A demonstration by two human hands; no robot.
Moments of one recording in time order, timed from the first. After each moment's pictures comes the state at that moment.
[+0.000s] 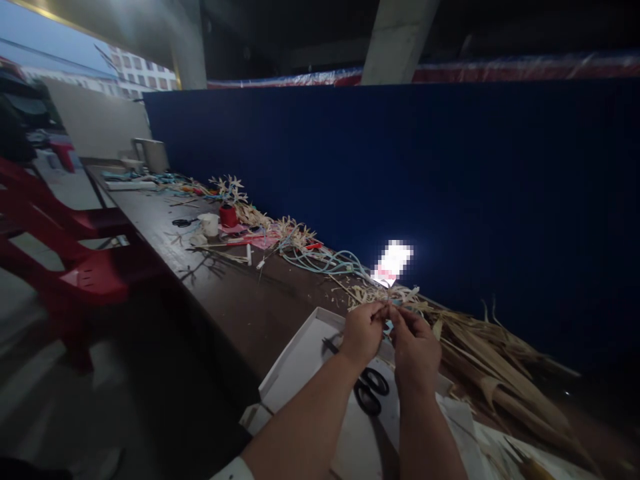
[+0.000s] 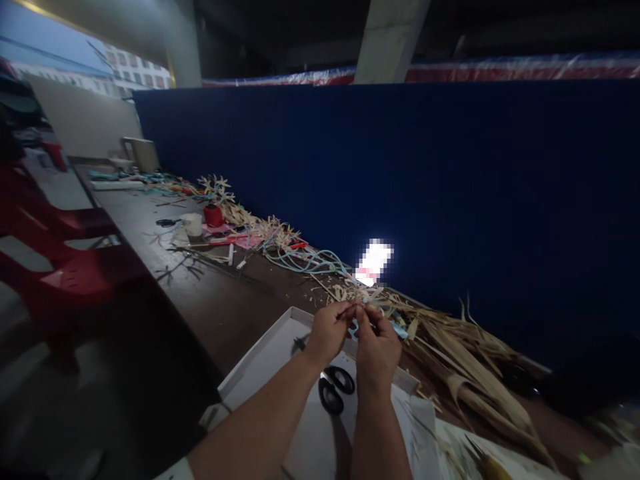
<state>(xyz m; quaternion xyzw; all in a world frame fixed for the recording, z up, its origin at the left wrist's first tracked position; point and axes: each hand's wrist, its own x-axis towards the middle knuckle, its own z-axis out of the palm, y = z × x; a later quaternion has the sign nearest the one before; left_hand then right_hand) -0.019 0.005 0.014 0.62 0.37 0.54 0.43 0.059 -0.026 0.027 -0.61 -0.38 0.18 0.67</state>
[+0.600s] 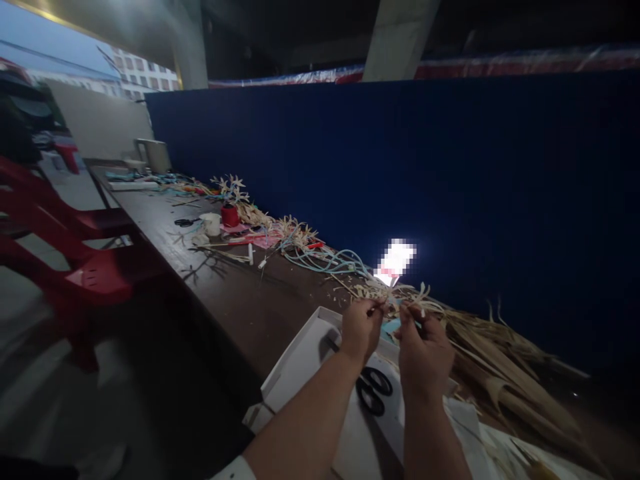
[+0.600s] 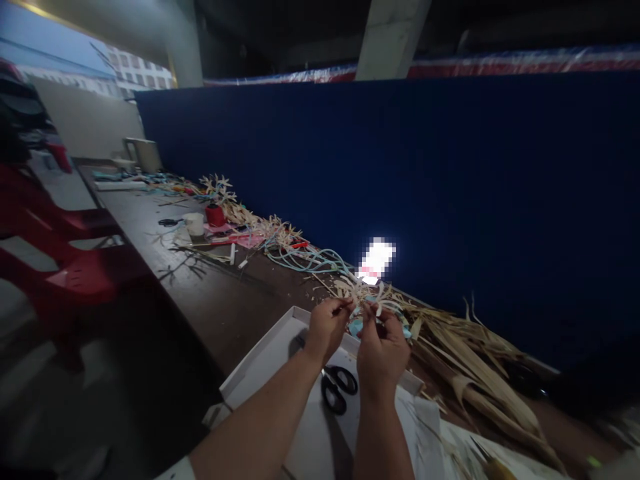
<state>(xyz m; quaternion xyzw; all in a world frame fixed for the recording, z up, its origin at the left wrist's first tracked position) -0.023 0.011 0.015 0.59 0.42 0.59 0.37 0.054 -0.033 0.034 -0.61 -0.40 0.10 0.68</state>
